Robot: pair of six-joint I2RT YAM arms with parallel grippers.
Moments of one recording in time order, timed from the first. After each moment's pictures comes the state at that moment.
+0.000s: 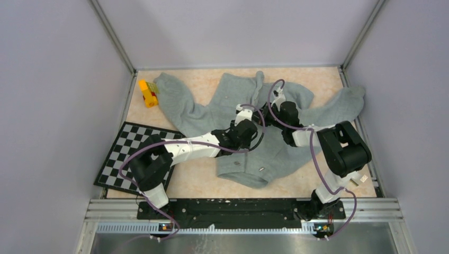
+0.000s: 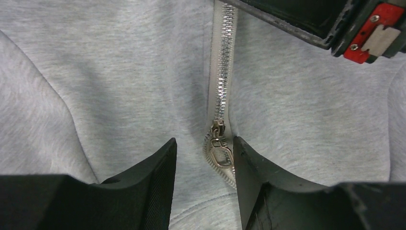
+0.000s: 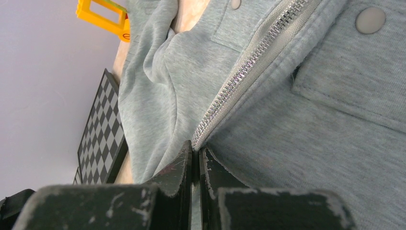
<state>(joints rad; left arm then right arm) -1.00 1.71 1.11 -0.21 -0.46 -0.57 0.39 1.72 0.71 0.74 -0.40 0.74</state>
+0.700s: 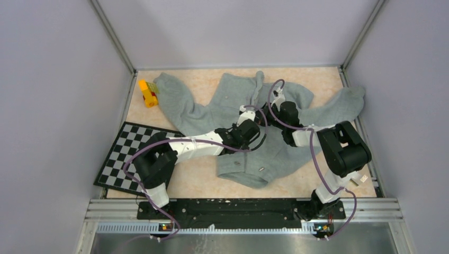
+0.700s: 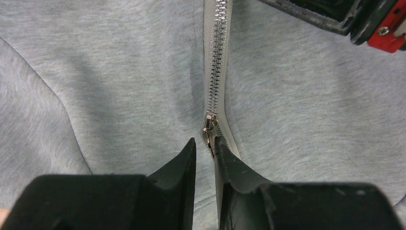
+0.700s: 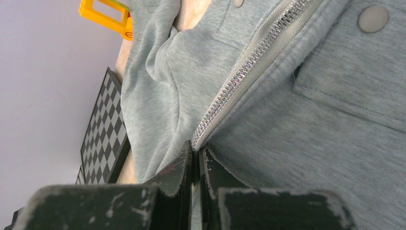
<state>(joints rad) -1.00 1.76 1.16 -0.28 -0.44 -0.54 0.39 1.72 0.71 0.74 -0.41 0.74</state>
